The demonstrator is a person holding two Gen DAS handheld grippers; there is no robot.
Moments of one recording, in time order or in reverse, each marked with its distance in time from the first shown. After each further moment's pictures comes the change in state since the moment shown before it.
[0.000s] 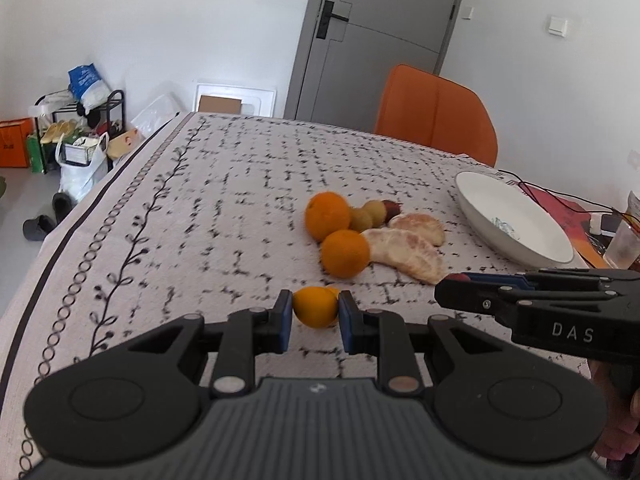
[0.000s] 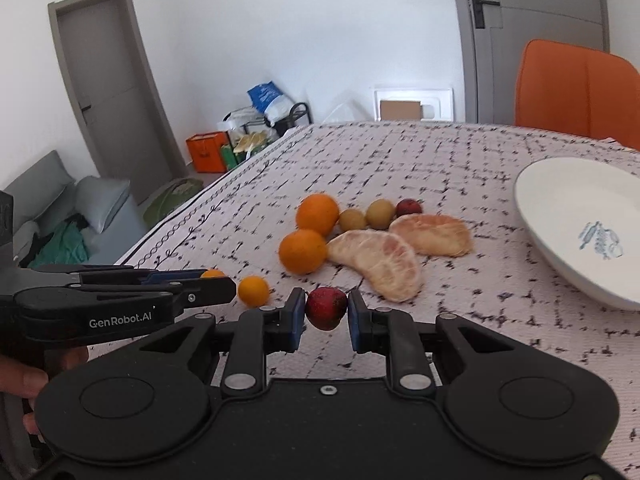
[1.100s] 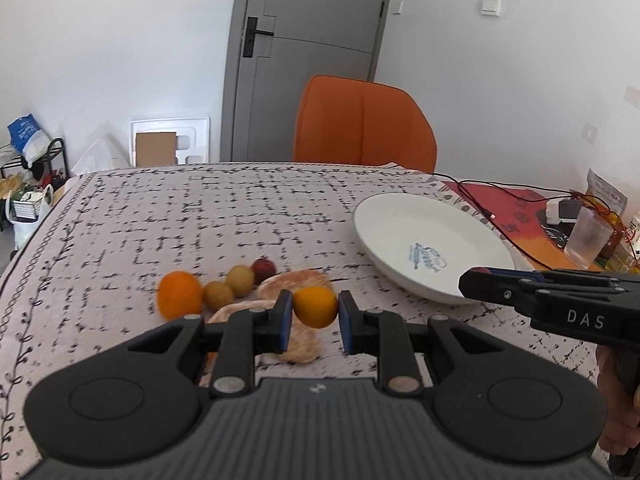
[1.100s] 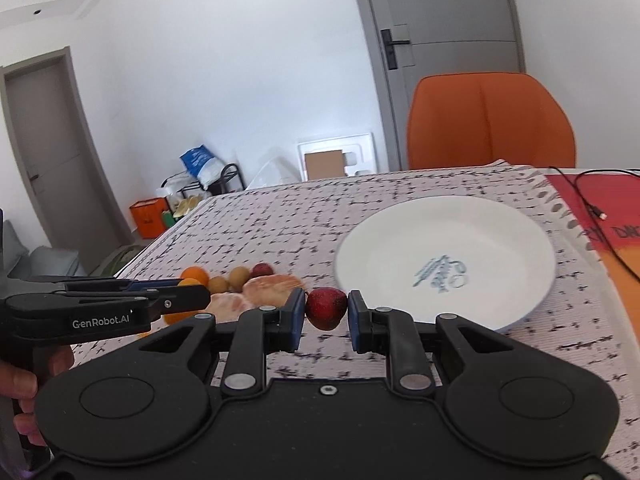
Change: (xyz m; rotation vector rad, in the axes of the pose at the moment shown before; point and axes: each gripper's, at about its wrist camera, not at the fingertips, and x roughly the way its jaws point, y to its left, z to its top) left arm 0.038 -0.099 0.041 0.143 -0.039 -0.107; right arm -0.064 -0.098 0.002 0.129 -0.162 -0.158
